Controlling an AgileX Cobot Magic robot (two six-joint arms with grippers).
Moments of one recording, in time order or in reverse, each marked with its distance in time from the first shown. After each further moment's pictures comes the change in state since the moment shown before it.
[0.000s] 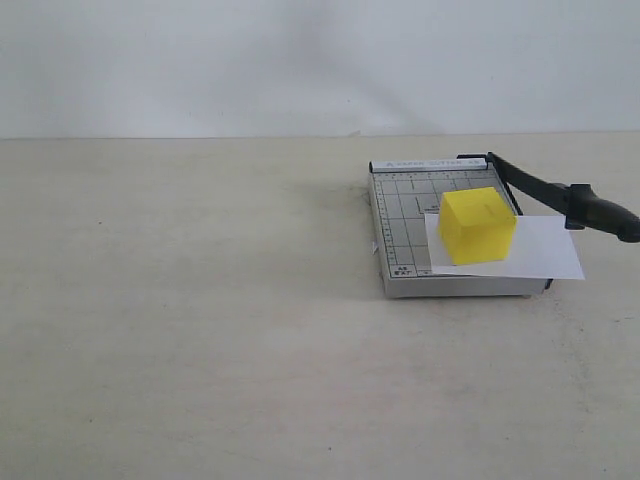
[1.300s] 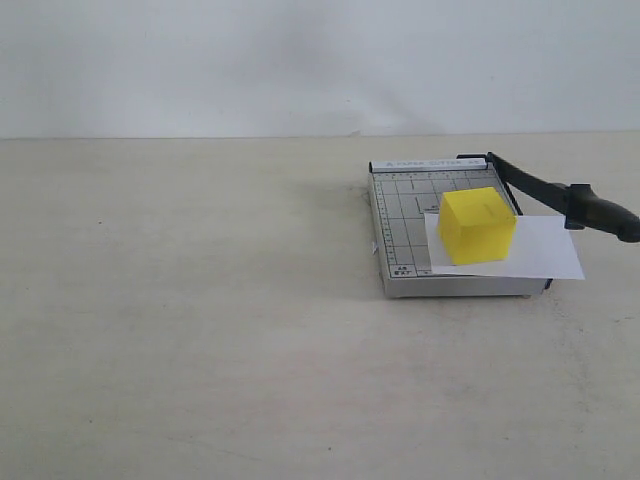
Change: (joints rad) left arm 0.493 0.000 0.000 -0.028 0.076 0.000; right arm 0.000 0.000 0.000 0.000 0.000 0.000
